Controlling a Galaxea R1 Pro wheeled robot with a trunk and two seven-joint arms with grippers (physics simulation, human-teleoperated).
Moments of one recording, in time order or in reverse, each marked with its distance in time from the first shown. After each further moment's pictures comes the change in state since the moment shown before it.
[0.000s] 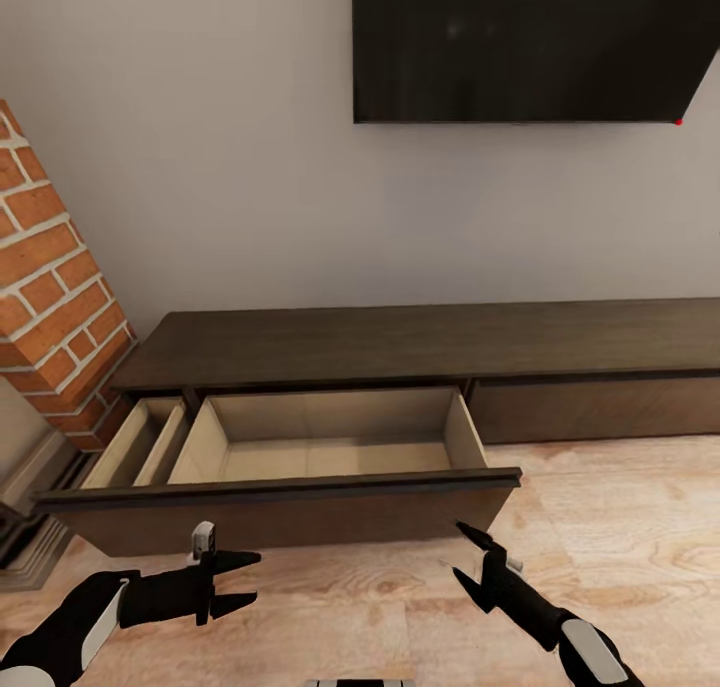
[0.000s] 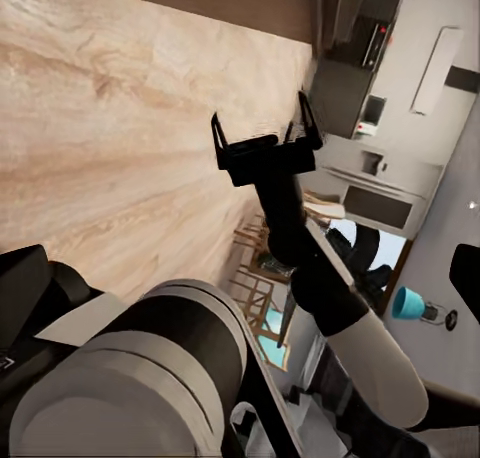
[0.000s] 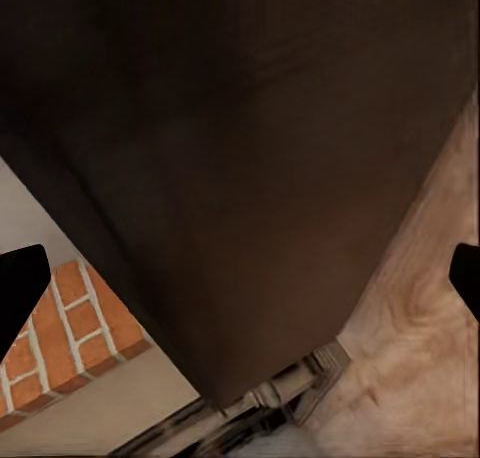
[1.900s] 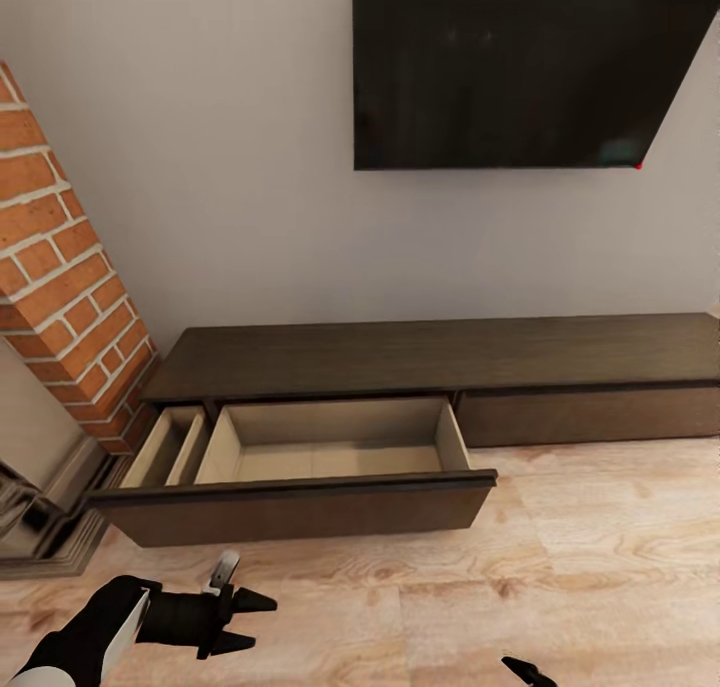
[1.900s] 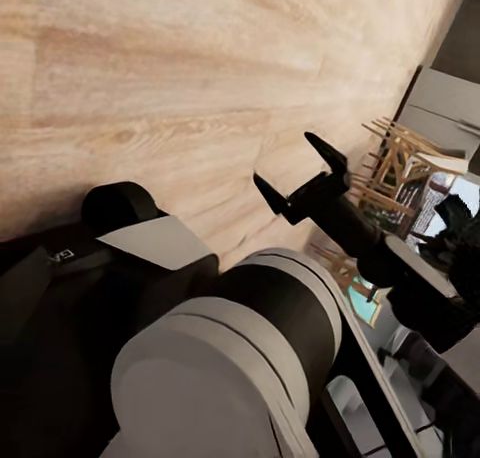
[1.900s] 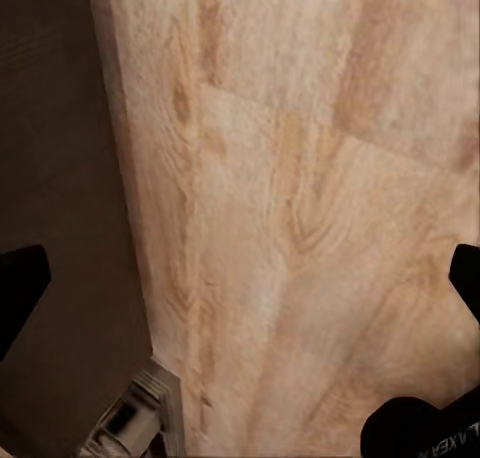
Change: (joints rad) left arm -0.002 -0.049 -0.022 0.024 -0.152 -0.012 0.191; right arm 0.118 -0.086 -0.008 0.284 0.010 -0.200 -0.169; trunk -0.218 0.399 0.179
